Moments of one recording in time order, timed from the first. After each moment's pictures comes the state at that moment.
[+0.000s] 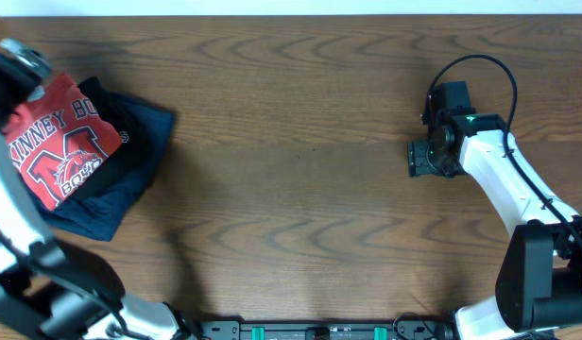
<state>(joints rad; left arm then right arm) 0.60 1.78 1.67 -0.74 0.37 -0.33 0.11 1.69 1.15 -0.83 0.12 0.10</state>
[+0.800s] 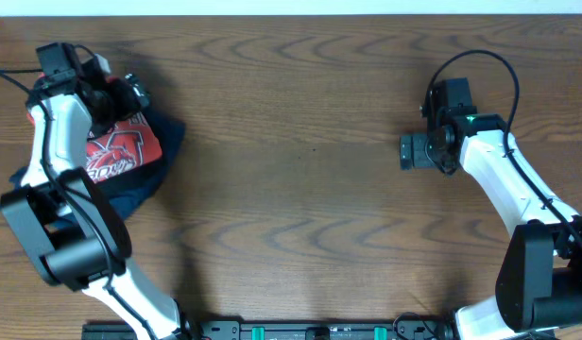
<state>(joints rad) 0.35 1.96 1.53 -0.71 0.31 -0.17 0.11 1.69 1.15 -0.74 0.10 0.10</state>
